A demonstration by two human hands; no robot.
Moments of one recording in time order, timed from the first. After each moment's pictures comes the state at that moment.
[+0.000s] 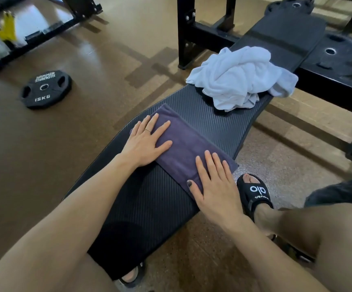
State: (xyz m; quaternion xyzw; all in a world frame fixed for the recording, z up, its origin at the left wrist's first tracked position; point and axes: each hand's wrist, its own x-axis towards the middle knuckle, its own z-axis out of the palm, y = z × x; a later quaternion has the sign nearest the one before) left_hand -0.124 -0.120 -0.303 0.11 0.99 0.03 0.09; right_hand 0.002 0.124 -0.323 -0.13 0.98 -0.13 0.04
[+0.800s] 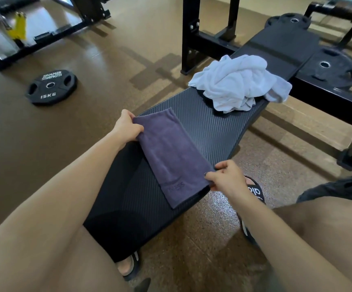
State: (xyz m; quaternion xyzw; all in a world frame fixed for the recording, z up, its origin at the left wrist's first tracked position) left_hand -0.129 -0.146 -0.257 -0.24 0.86 0.45 0.08; right_hand -0.012 0.142 -0.275 0.24 0.77 -0.56 0.20
